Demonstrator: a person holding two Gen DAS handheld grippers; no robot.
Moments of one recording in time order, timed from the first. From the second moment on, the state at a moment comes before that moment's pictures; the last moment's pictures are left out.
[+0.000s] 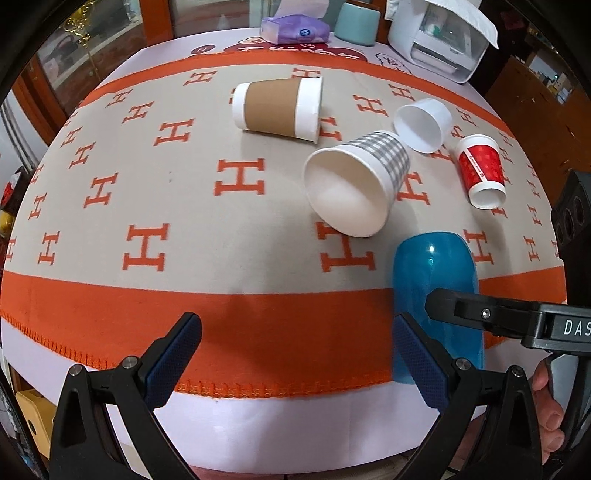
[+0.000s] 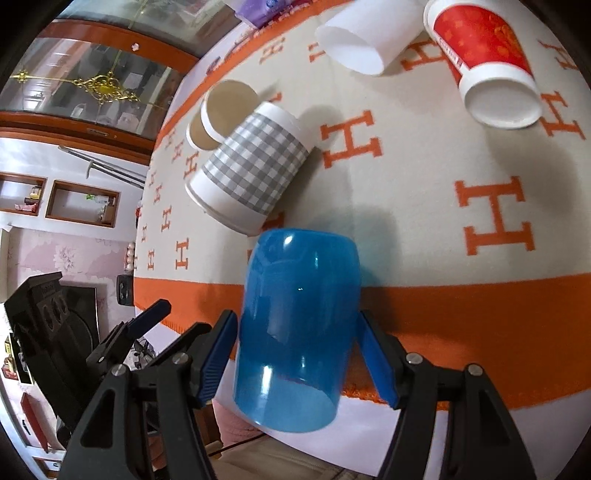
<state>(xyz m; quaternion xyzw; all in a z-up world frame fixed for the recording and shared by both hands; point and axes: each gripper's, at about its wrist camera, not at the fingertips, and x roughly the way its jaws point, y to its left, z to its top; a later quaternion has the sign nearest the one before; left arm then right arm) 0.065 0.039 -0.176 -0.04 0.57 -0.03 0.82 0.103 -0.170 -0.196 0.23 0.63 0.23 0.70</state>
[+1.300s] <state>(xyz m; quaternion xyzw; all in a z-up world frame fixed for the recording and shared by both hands) 0.080 0.019 -0.175 -0.10 0.59 -0.12 0.79 0.050 -0.201 -0.137 0.08 0.52 0.17 0.84</state>
